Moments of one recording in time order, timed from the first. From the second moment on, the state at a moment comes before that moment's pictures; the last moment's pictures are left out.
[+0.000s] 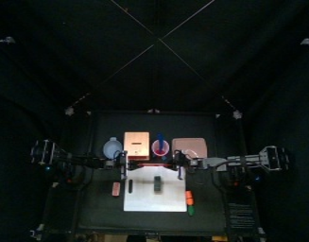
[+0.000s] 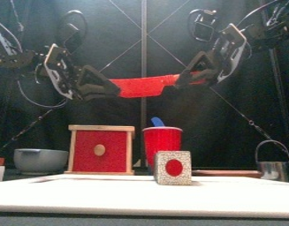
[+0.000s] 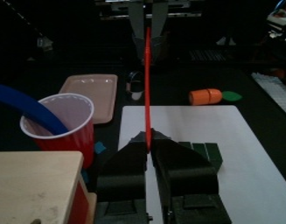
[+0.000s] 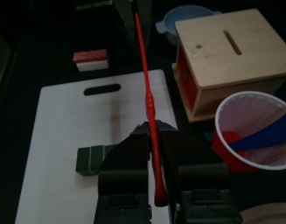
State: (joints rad) left arm 0.04 -0.13 1.07 0.01 -0.83 0.02; right arm -0.06 -0.35 0.89 -0.06 -0.13 0.13
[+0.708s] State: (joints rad) left arm -0.06 0.01 1.02 -0.02 -0.83 0.01; right arm 0.02 -0.23 0.87 0.01 0.05 0.13
